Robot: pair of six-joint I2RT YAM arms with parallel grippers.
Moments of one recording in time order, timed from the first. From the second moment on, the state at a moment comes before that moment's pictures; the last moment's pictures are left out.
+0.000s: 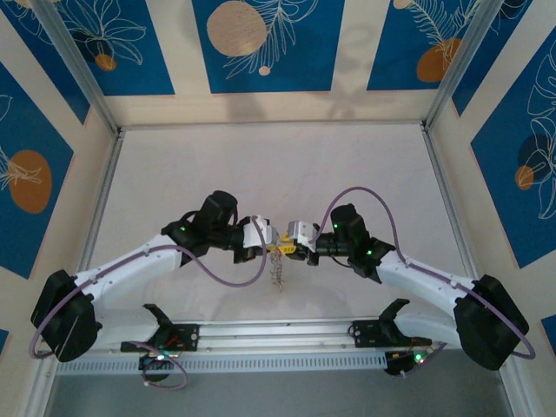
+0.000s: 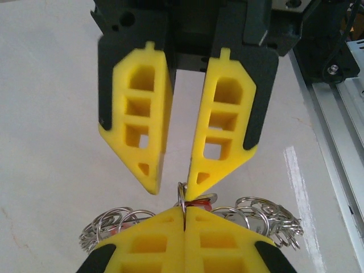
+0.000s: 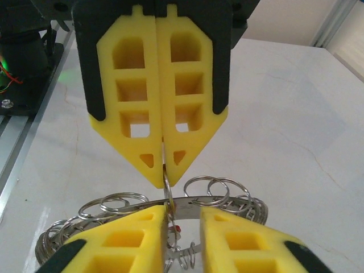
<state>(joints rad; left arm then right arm) -0.75 1.22 0.81 -0.30 0.58 0.62 0.69 1.11 0.49 0.18 -0.63 -0.48</state>
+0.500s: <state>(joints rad) -0.75 1.22 0.81 -0.28 0.57 0.63 0.69 1.12 0.49 0.16 -0.65 -0.49</state>
